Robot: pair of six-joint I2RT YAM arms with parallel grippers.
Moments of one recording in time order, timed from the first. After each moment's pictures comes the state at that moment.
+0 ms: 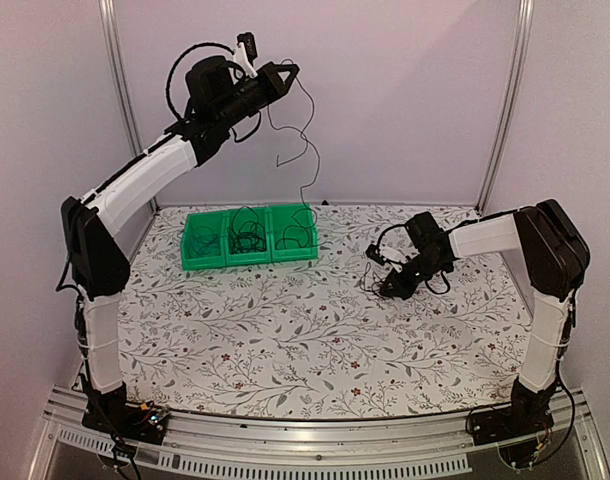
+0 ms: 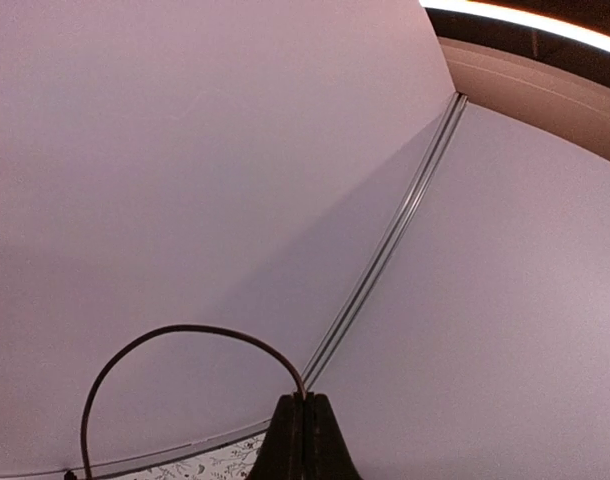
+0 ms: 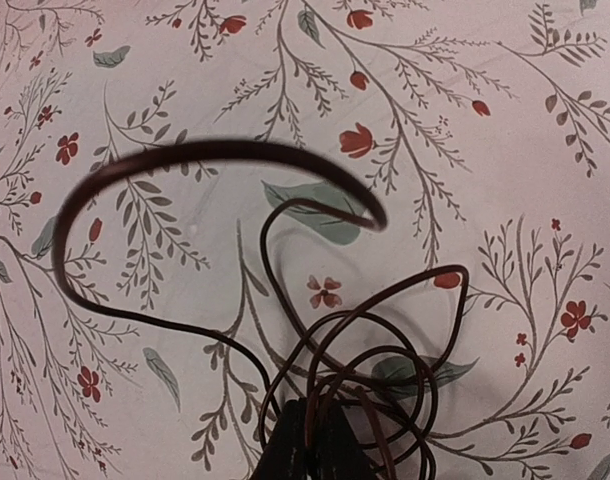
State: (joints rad) left arm -0.56 2.08 2.23 0.14 0.16 -0.56; right arm 0.42 1.97 1.18 -0.33 -0.39 -0.45
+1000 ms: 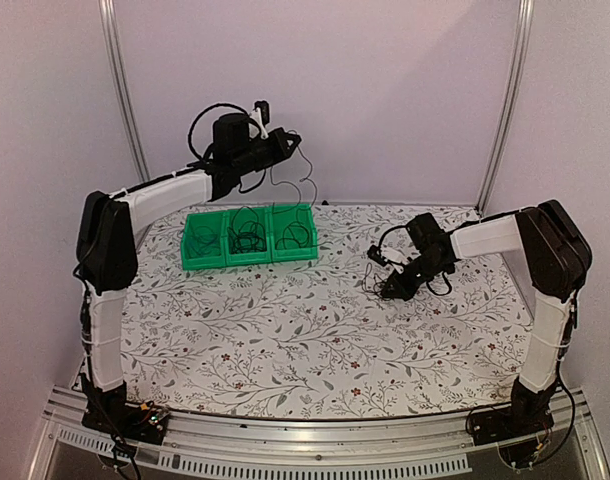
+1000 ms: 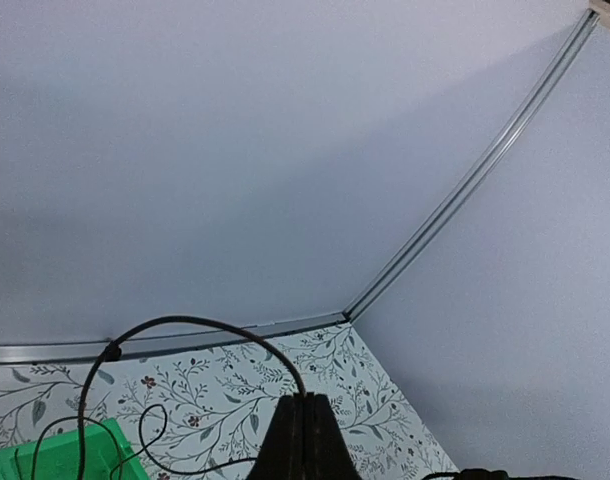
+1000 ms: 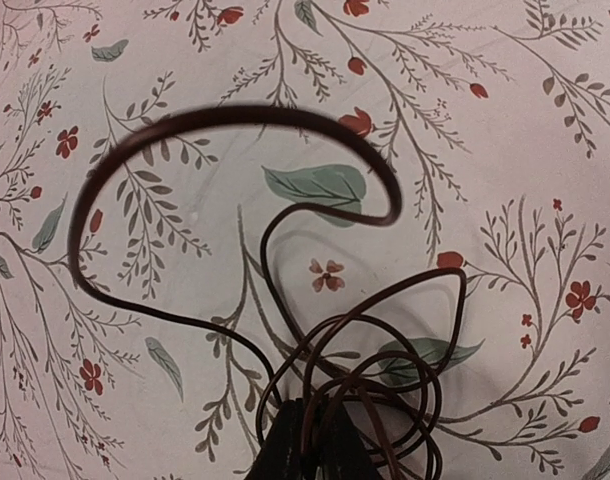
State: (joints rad) left arm -0.51 2.14 1.92 0.20 0.19 -0.59; right arm 0.42 1.96 1.16 -0.33 -0.39 -0.44
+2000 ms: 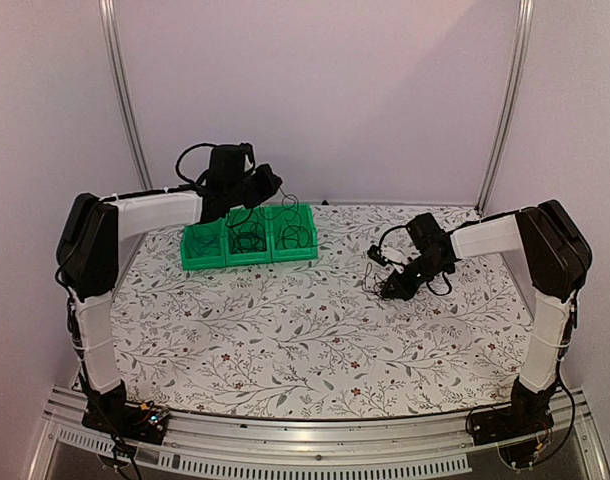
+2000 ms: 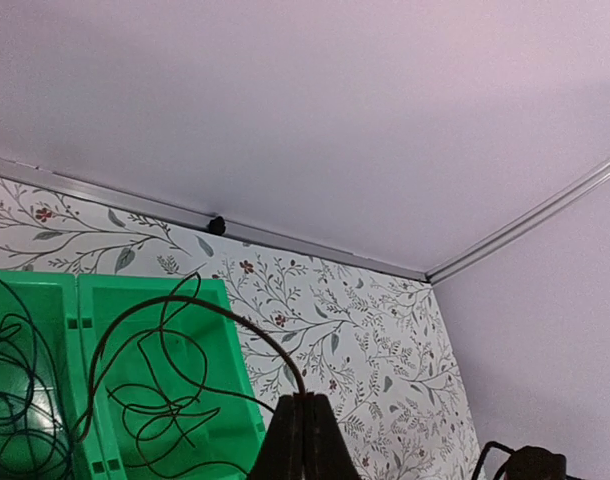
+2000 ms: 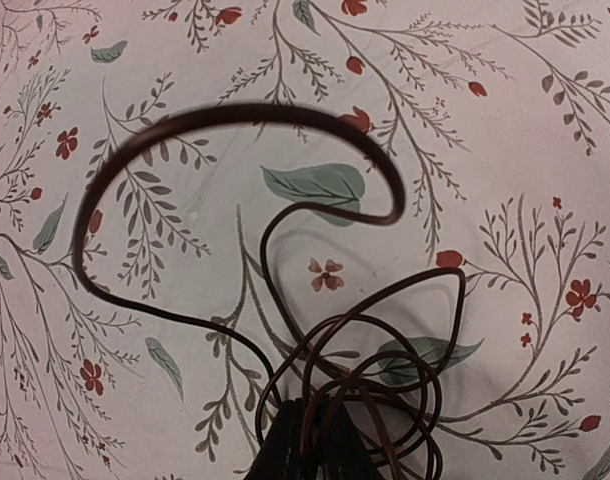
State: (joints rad) left arm -0.51 2.02 1.57 0.14 0.03 -0.75; right arm 0.42 1.96 1.16 -0.33 -0.40 -0.43
